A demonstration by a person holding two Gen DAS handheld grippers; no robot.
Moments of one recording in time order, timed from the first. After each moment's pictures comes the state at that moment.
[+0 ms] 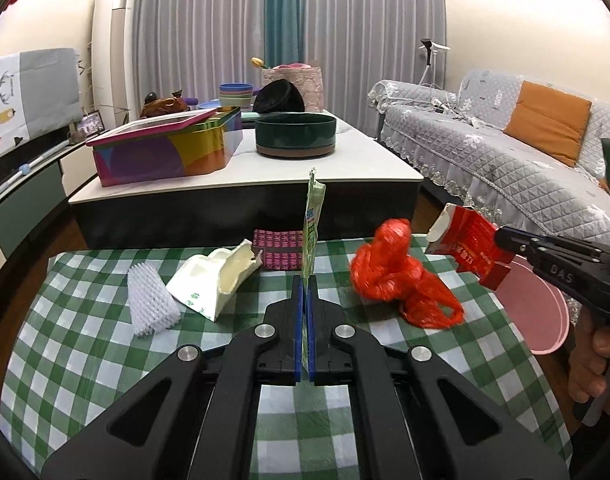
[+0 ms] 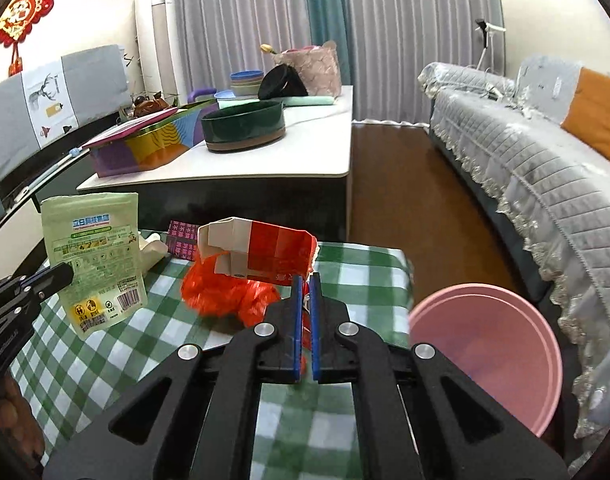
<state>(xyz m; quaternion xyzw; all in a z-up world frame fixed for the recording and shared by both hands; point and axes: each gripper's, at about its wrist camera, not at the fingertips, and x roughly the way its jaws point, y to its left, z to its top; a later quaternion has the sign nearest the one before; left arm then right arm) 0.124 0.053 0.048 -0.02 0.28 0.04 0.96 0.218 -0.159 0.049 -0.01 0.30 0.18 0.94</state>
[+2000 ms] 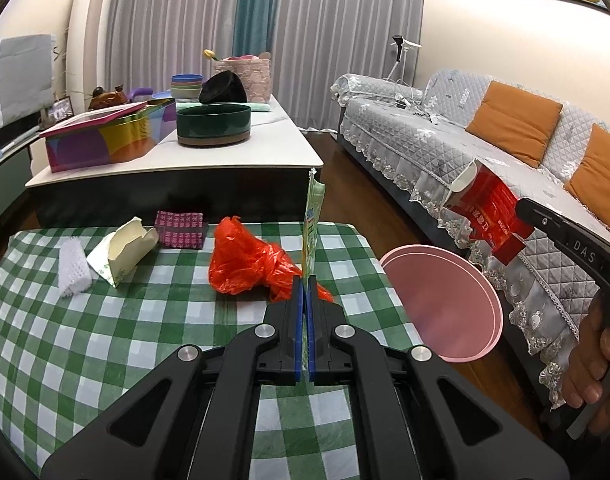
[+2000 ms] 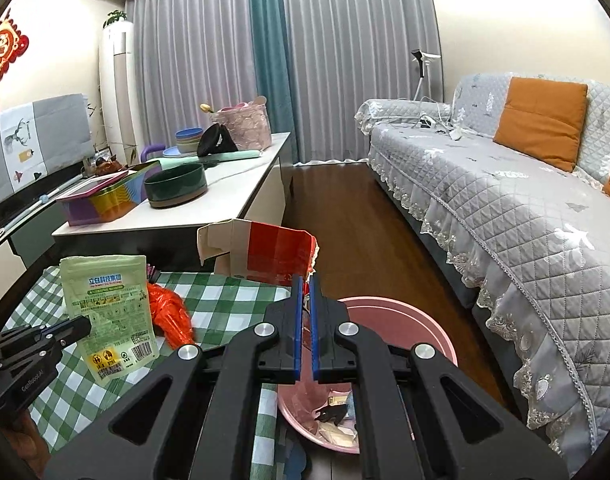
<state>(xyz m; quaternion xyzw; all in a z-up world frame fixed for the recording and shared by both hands) 0.114 -0.060 0.049 -0.05 0.29 -0.01 0.96 0.166 -0.285 0.085 0.02 0.23 0.10 0.97</state>
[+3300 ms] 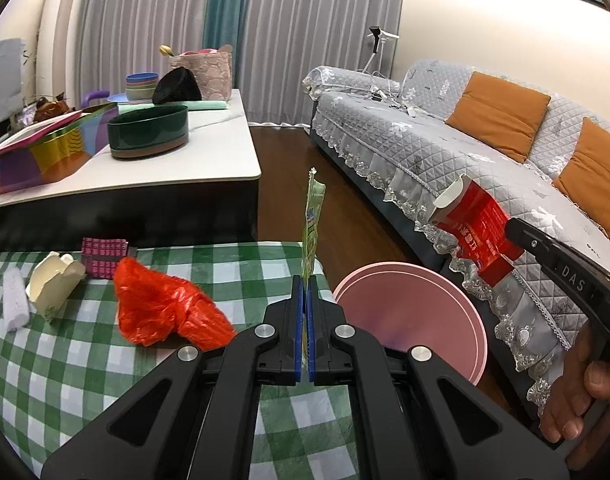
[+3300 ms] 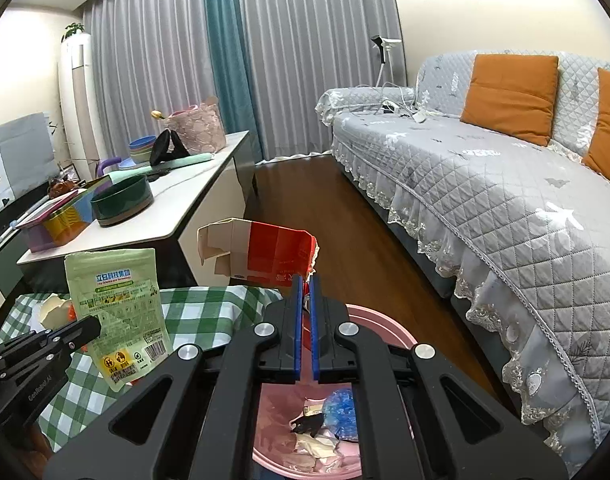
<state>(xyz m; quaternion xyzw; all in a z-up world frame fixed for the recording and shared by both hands) 0.188 -0.117 0.044 -0.04 0.30 -0.05 0.95 0.214 -0.328 0.069 0.06 0.24 0.04 0.97</state>
